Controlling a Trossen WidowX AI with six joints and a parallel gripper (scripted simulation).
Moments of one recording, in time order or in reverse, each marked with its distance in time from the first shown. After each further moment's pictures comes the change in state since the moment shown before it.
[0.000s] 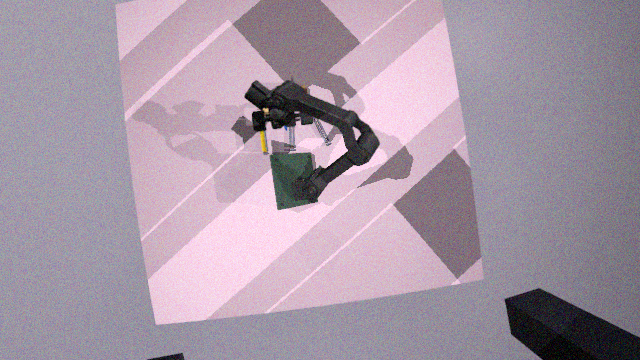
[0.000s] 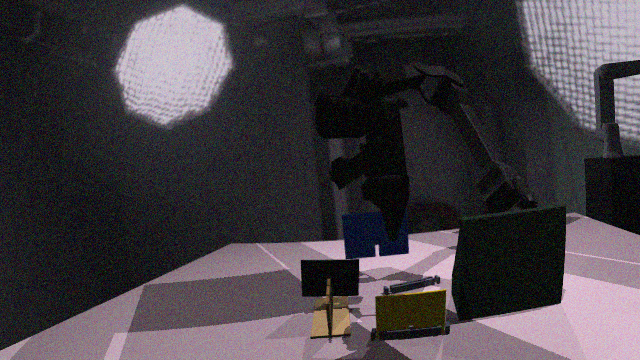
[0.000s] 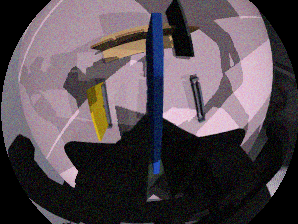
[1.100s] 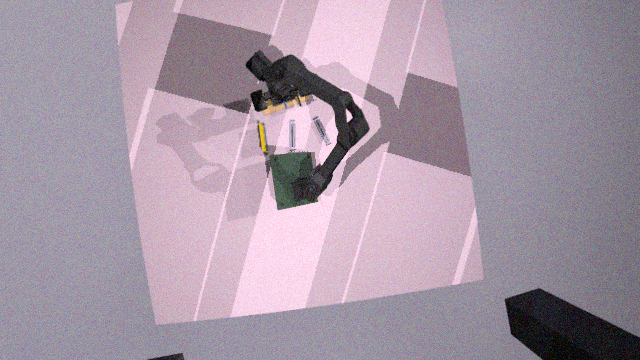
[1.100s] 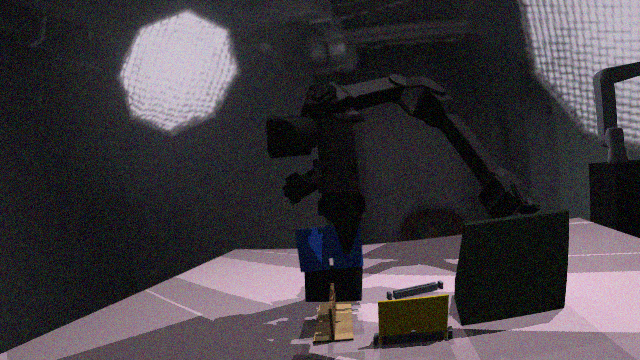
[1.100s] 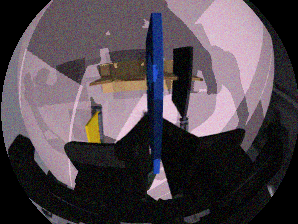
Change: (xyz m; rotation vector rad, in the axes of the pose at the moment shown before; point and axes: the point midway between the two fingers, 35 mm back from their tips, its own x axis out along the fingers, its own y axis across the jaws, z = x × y) arm 0.006 -0.006 0.079 -0.181 0.000 -0.011
